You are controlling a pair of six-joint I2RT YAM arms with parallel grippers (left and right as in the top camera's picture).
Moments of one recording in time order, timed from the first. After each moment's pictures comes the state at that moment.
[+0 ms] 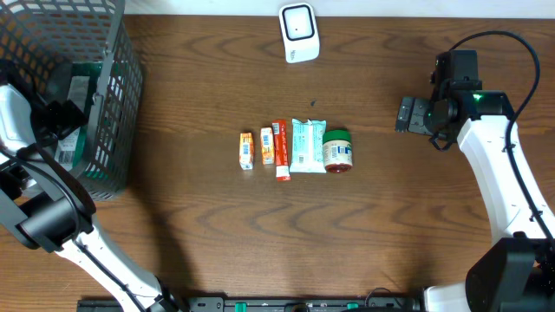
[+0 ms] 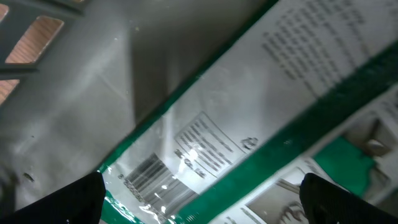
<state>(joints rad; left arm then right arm) 0.60 2.19 1.84 -1.08 -0.02 -0.17 0.02 1.62 1.35 -0.91 0.13 0.25</state>
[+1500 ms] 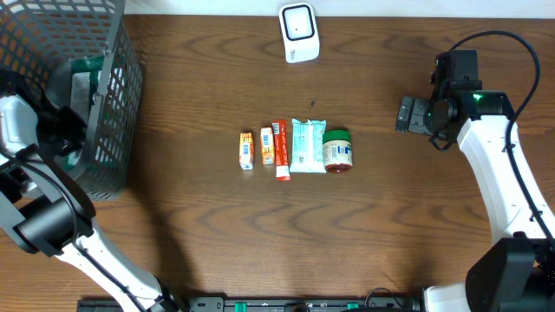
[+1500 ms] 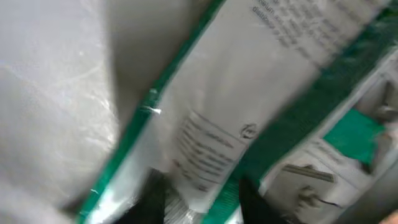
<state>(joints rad) 0.61 2.15 1.71 -0.99 0.18 -0.17 0.02 1.62 1.35 -0.91 0.13 0.25</state>
